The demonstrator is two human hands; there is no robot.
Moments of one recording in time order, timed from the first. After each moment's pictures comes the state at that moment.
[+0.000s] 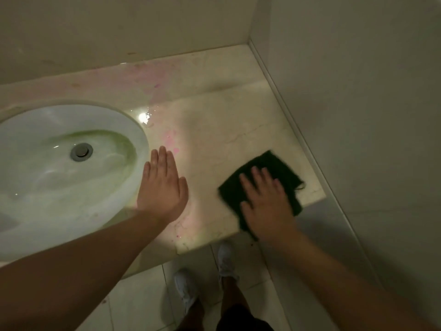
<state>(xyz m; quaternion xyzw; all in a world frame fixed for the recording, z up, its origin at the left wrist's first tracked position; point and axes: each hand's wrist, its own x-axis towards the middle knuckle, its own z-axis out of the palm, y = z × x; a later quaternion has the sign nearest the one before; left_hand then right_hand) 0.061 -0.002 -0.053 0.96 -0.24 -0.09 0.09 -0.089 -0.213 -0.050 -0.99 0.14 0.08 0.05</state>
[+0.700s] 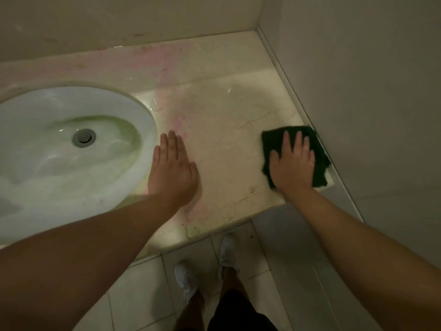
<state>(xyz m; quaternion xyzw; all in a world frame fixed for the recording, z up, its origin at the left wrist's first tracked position) 0.064 -0.002 -0.057 0.96 -0.23 -0.09 0.10 -0.042 -0.254 -0.054 -0.93 0.35 0.04 0.04</state>
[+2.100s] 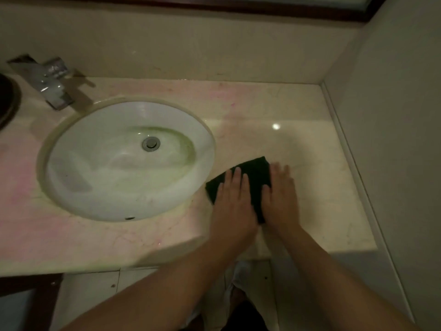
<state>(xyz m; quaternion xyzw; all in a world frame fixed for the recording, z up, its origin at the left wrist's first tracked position) 0.011 -0.017 -0.018 0.95 -0.19 -0.05 0.25 0.015 -0.149 -0.040 -0.96 0.15 0.01 0.23</state>
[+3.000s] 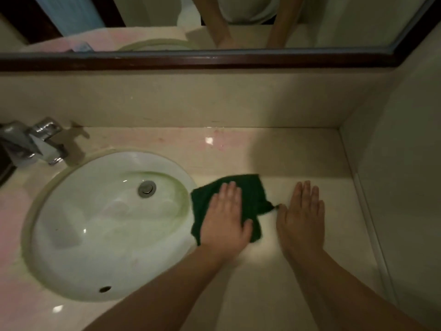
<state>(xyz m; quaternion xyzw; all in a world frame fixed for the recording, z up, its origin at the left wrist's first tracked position) 0.165 -0.069 -0.044 0.97 -0.19 -0.09 0.07 0.146 -0.245 -0.047 -0.98 0.19 0.07 0.06</state>
